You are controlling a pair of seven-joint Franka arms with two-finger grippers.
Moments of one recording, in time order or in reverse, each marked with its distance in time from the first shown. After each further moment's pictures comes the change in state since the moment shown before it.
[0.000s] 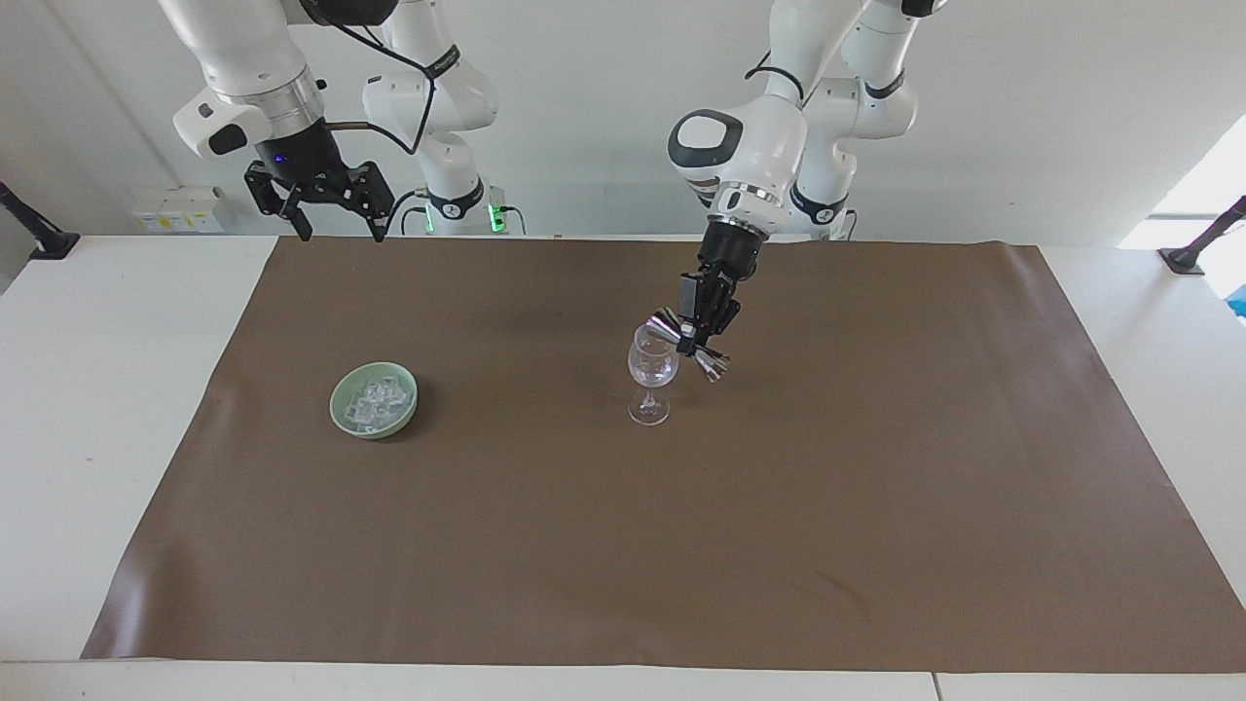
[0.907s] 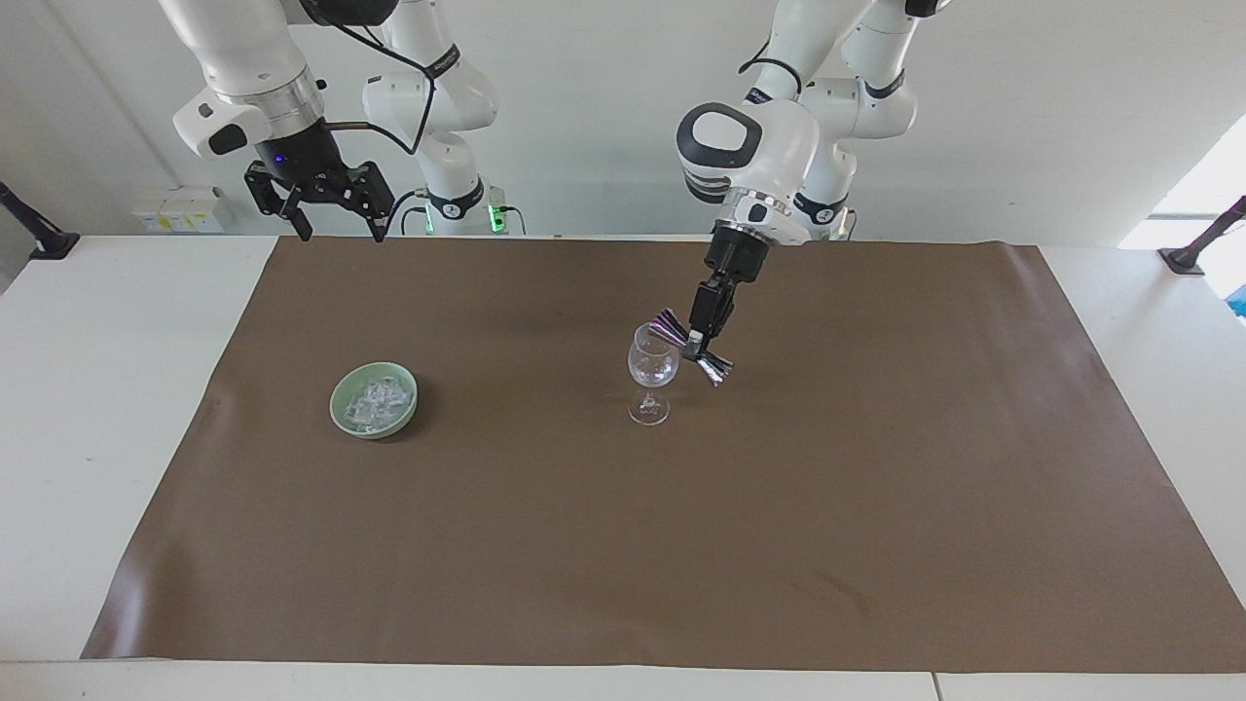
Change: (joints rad) left arm 0.016 0.000 0.026 0.062 -0.282 -0.097 -0.037; right arm 0.000 0.000 0.000 0.000 0.000 0.000 0.000
